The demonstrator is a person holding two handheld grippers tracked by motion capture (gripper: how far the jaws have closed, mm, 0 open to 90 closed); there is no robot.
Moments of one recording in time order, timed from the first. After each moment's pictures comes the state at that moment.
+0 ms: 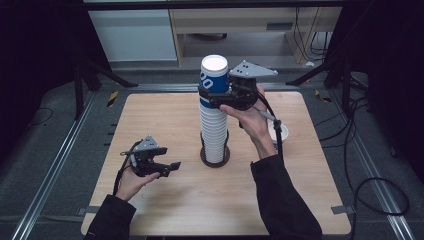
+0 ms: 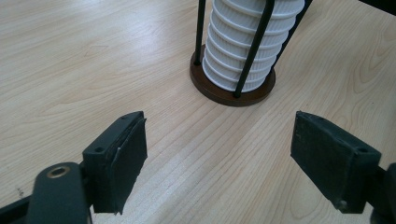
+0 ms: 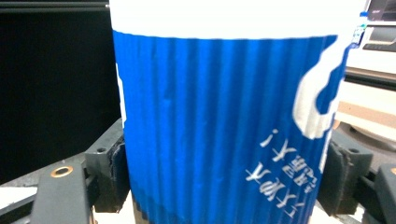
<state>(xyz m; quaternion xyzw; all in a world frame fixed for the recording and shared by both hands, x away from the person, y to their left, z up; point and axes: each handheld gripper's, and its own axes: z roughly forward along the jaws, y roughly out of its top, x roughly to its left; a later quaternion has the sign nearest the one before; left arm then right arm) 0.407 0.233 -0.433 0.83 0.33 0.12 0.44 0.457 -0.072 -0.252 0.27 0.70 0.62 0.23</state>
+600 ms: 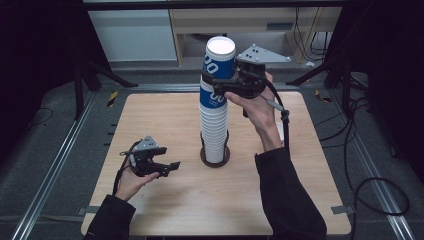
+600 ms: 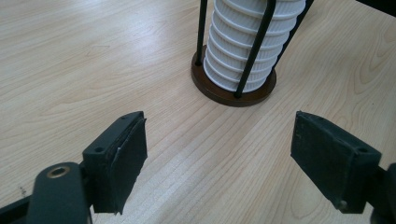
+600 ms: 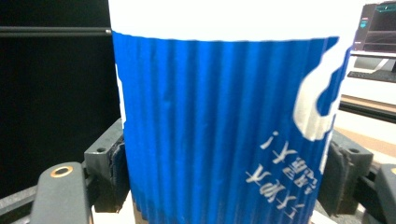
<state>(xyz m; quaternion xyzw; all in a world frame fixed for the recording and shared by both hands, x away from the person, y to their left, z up) 0.407 0.234 -0.433 0.83 0.33 0.12 0.44 0.451 -0.082 -0.214 0.26 0.68 0.64 0.25</state>
